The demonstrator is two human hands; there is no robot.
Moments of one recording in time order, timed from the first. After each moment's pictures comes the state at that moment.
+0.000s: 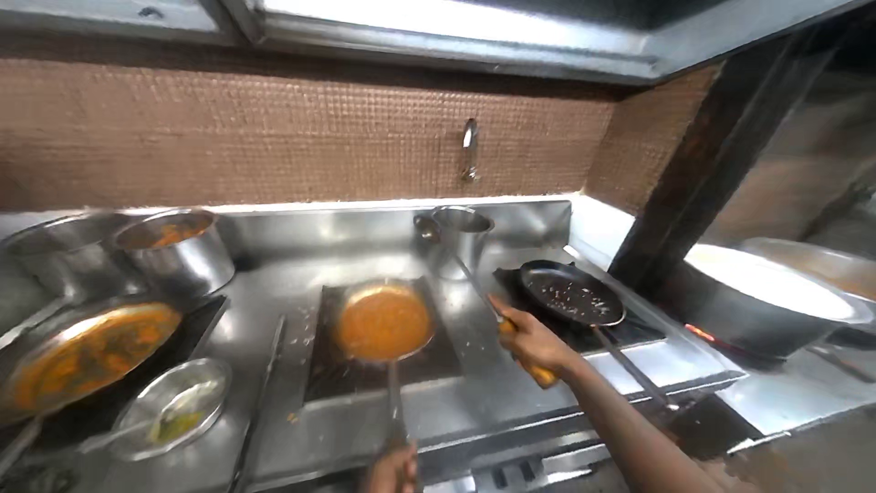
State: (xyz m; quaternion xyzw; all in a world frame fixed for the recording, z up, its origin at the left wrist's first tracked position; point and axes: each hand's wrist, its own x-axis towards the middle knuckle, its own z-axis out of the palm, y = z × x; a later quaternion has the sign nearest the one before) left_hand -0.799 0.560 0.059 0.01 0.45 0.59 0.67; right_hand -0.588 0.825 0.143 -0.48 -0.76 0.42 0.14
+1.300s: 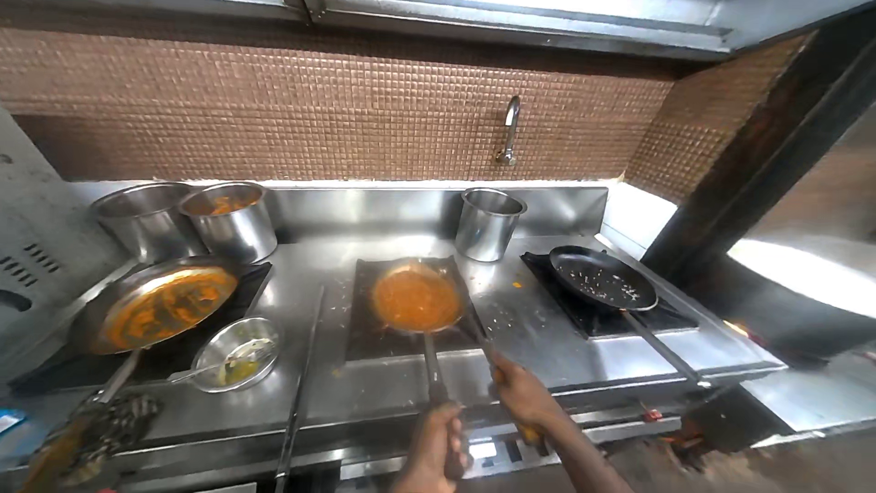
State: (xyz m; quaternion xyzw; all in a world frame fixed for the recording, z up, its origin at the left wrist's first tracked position) left_hand -0.793 0.559 0.068 -0.03 0.45 0.59 0.67; right_hand -0.648 0.701 0.075 -0.52 -0.77 0.37 0.02
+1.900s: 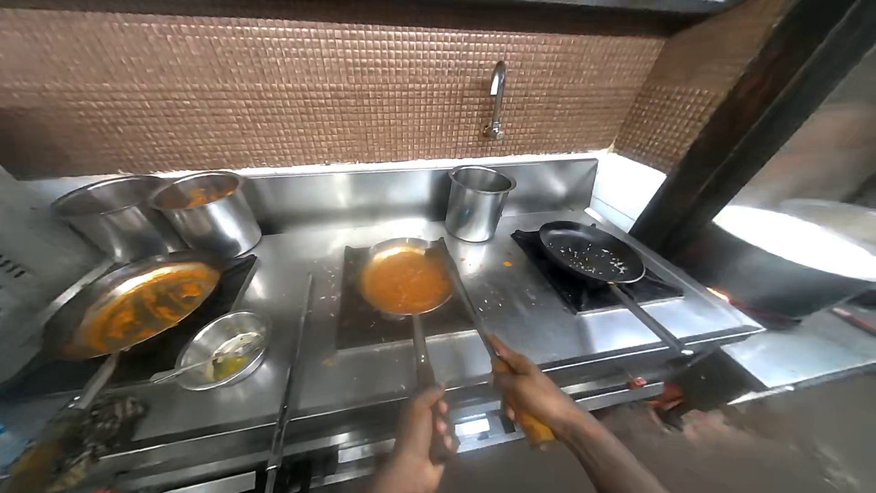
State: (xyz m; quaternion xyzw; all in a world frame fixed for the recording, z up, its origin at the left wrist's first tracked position) left_hand -0.798 0.558 0.067 -0.04 0.46 0.58 0.67; right_hand -0.614 0.675 0.079 -0.45 -0.64 0.62 0.13
